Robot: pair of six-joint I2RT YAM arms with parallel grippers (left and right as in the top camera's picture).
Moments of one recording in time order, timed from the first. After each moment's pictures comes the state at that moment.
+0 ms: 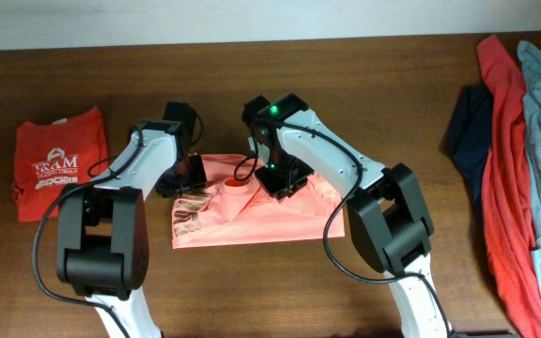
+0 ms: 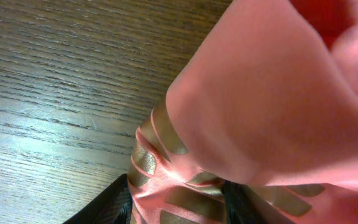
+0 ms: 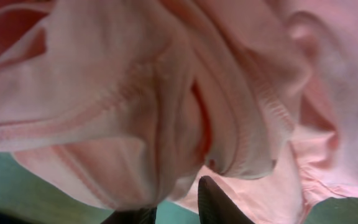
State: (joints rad) left arm -0.15 2.01 1.35 -0.90 -0.07 -0.38; right arm 0.60 2.27 1.93 -1.39 -0.15 0.05
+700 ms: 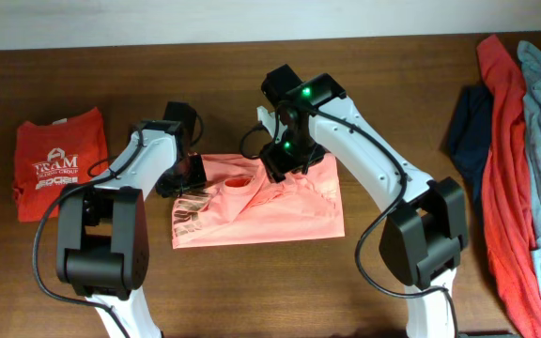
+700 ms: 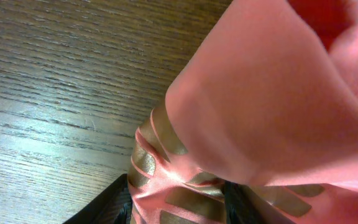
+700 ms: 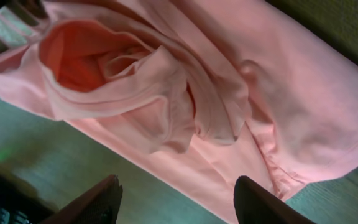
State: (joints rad) left arm -0.15 2.01 1.35 -0.90 -0.07 -0.38; right arm 0.53 2.12 1.93 -1.32 -0.23 0.02
